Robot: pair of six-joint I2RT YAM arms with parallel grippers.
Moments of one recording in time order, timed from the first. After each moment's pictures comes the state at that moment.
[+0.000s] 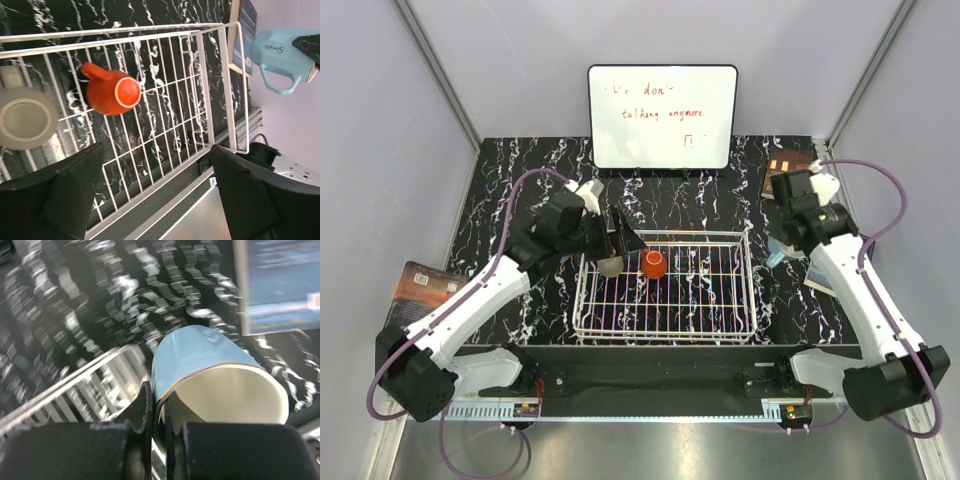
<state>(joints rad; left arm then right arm) -0.60 1.16 0.98 -0.42 0.29 -0.75 0.35 1.17 1.25 -0.99 0.47 0.76</state>
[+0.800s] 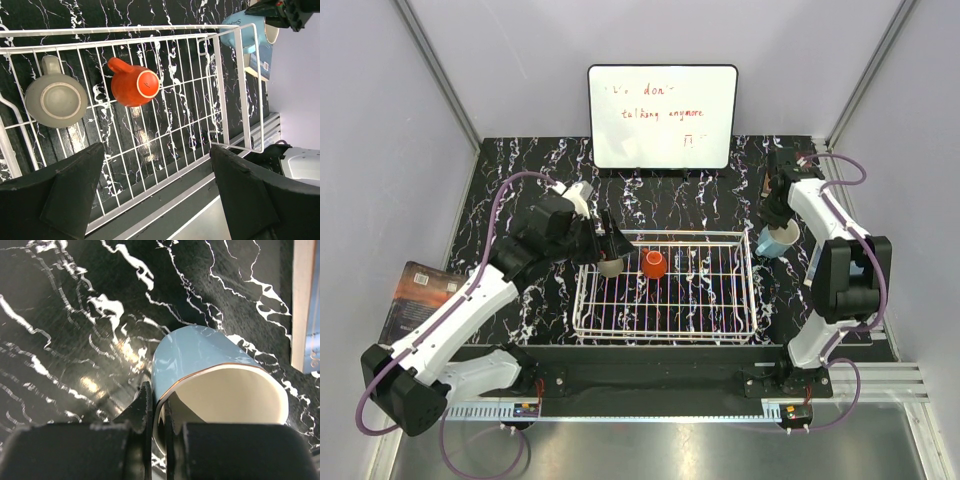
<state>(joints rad) -0.60 1.06 1.00 -0.56 0.19 -0.70 0.08 1.71 1.39 -0.87 0.27 0.74</state>
